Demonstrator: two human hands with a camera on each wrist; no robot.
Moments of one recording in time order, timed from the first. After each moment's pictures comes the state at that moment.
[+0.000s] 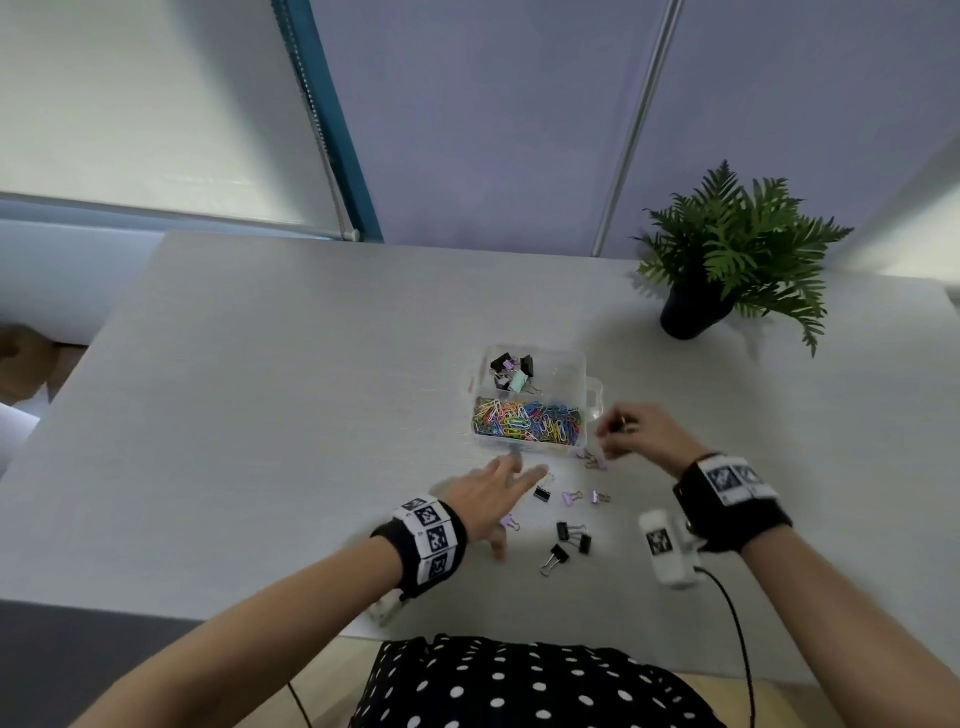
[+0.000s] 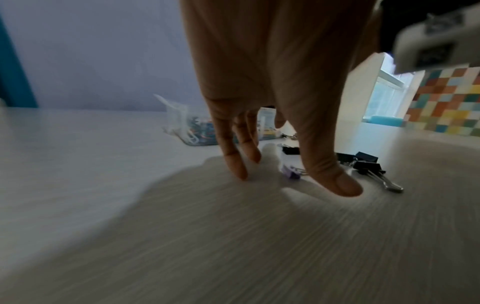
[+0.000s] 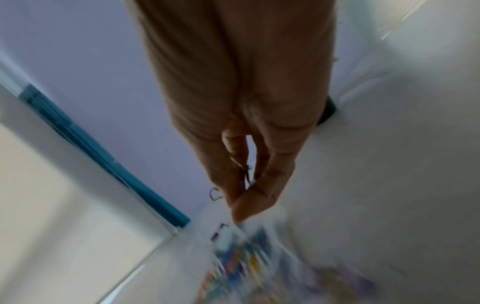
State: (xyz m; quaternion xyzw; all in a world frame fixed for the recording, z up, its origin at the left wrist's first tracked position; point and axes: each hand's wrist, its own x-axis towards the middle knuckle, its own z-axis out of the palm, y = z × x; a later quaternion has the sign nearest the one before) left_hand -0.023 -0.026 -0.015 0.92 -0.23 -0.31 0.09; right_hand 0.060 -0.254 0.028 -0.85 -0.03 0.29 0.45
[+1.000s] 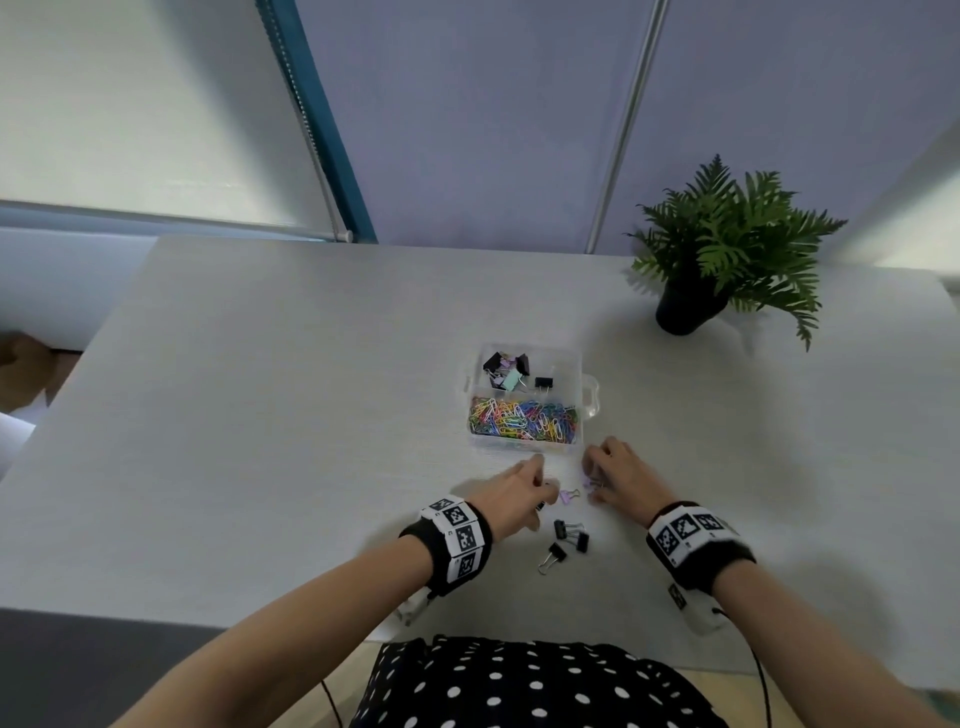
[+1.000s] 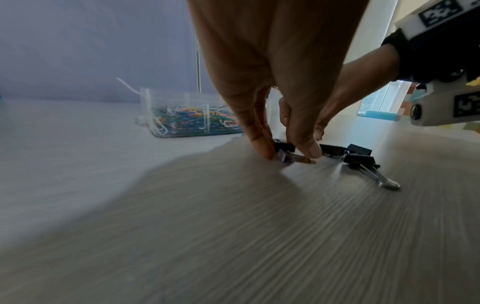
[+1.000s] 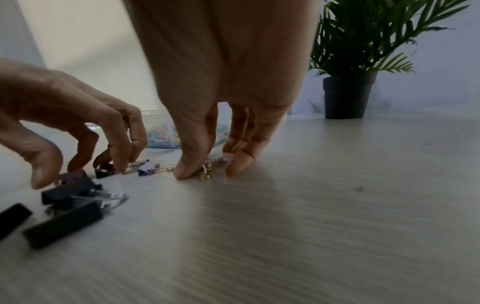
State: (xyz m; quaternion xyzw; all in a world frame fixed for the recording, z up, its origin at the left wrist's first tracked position) left_hand -0.024 -0.053 -0.015 0.92 -0.28 -0.23 0.13; right_hand 0.022 -0.253 -0.033 -0.94 -0.18 0.24 0.16
